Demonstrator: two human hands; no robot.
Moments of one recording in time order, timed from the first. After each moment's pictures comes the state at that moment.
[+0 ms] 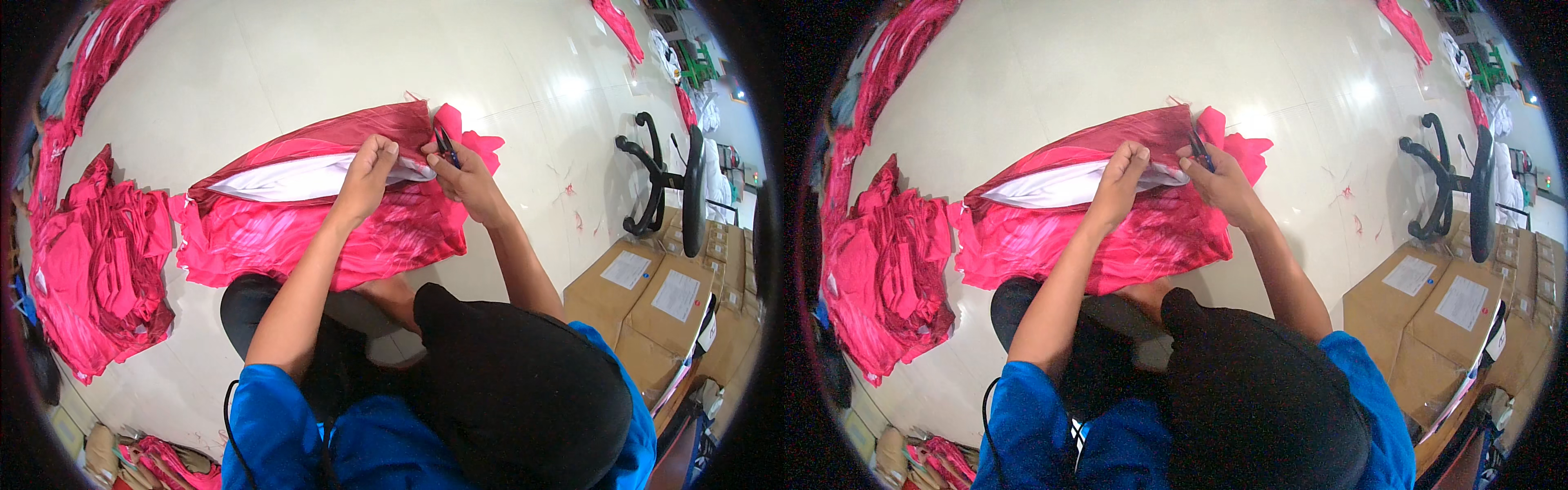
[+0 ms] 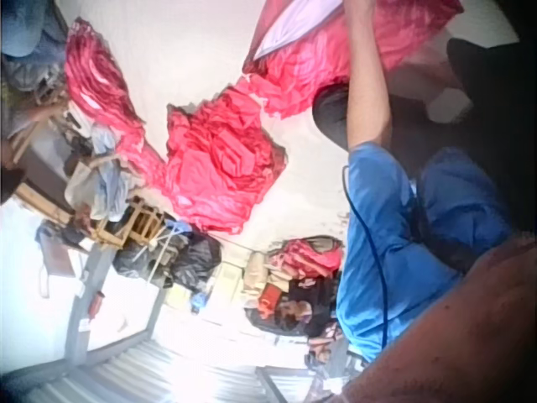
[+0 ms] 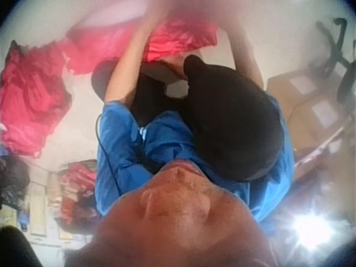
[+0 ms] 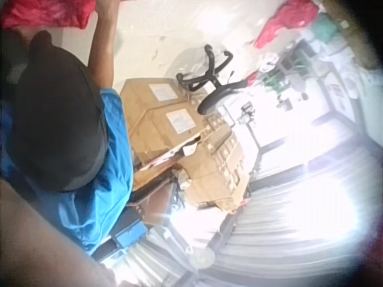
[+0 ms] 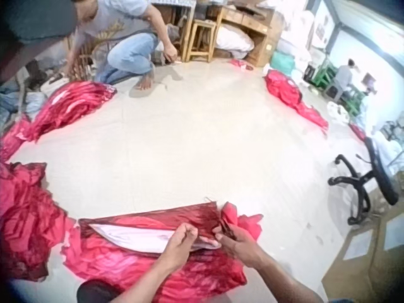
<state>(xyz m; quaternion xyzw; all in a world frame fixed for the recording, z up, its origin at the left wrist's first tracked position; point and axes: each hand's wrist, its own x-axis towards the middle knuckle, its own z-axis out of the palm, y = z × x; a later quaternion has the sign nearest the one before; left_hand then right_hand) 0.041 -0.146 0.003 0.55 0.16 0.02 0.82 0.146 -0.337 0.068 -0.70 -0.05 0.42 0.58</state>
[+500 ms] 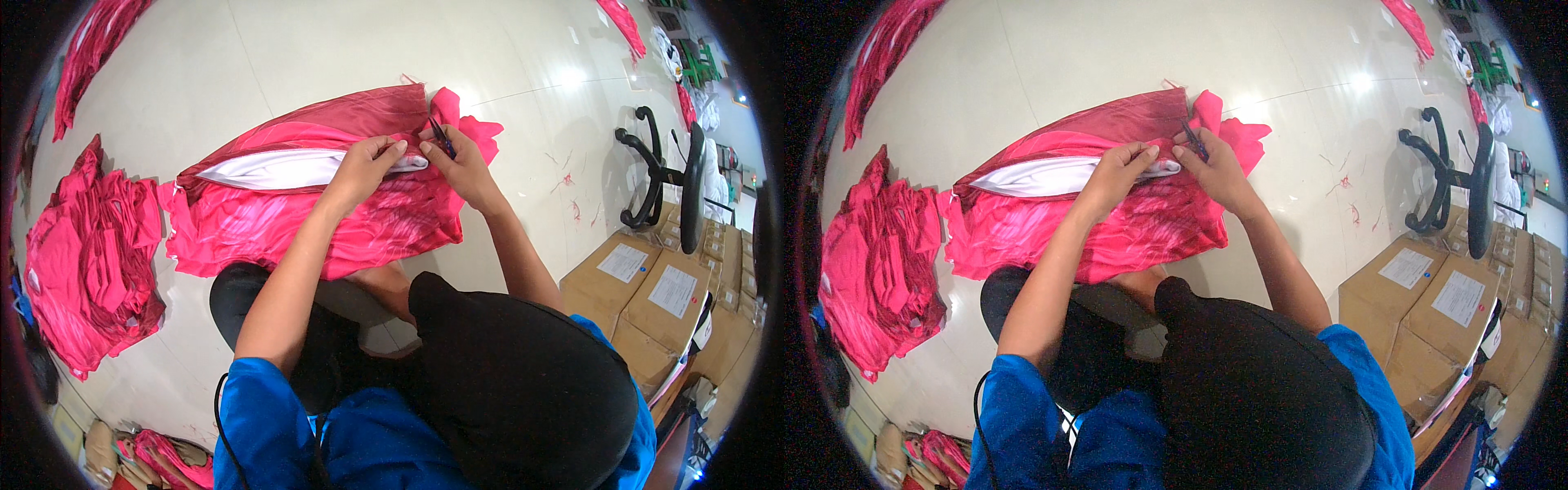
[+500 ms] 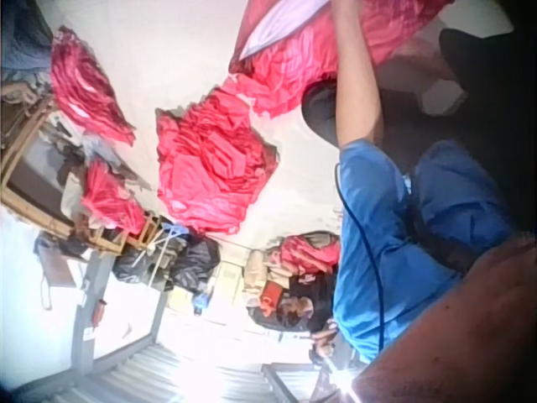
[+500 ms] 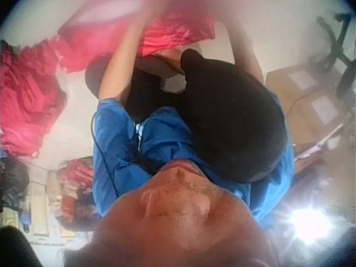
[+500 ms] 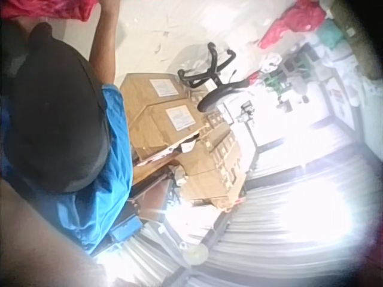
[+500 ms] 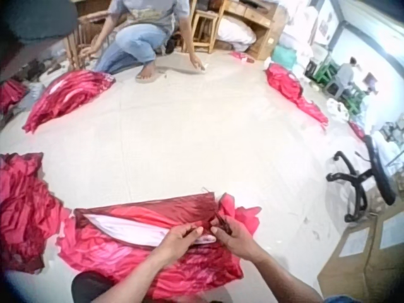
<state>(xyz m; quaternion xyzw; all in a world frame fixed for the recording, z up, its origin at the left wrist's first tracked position) 0.037 -0.141 -0.004 0.60 0.17 -0.12 0.77 0.143 -0.337 0.050 -0.80 -0.17 0.32 0.47</state>
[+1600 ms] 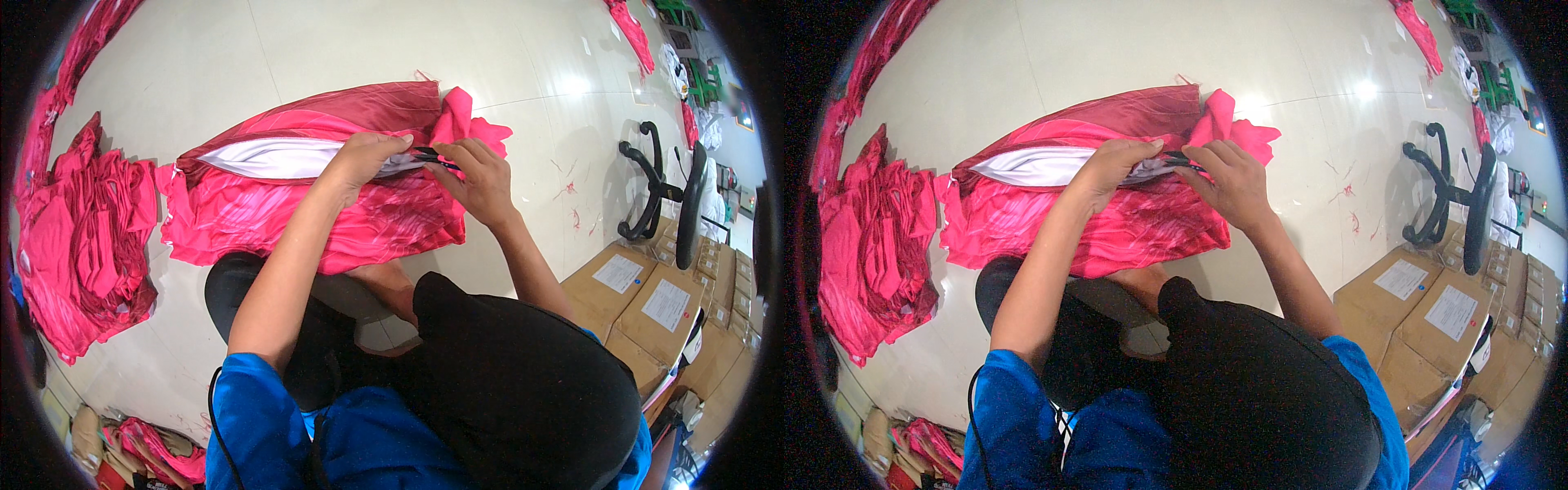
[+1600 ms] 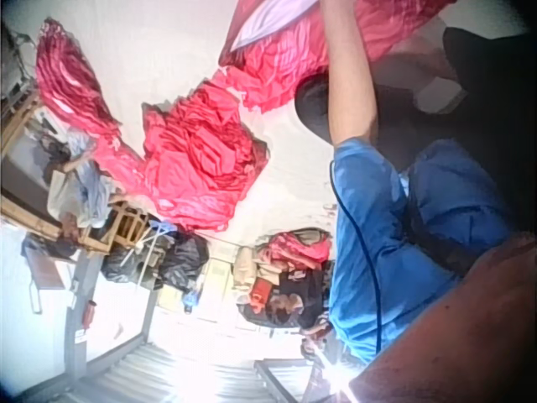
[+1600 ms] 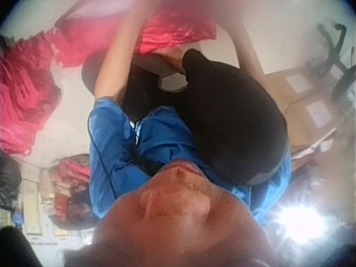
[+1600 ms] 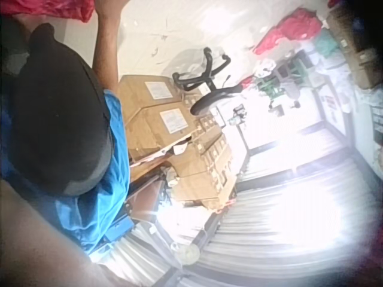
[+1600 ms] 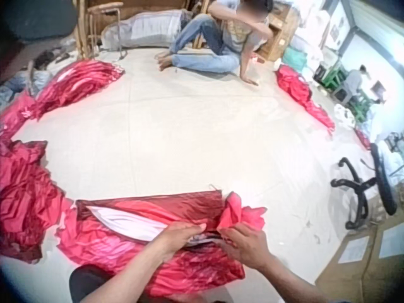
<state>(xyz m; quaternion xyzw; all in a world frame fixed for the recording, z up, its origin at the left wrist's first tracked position) 0.037 -0.122 0.002 0.48 0.27 -0.17 0.82 0.134 -0.338 0.072 -0.83 -0.50 -0.02 0.25</state>
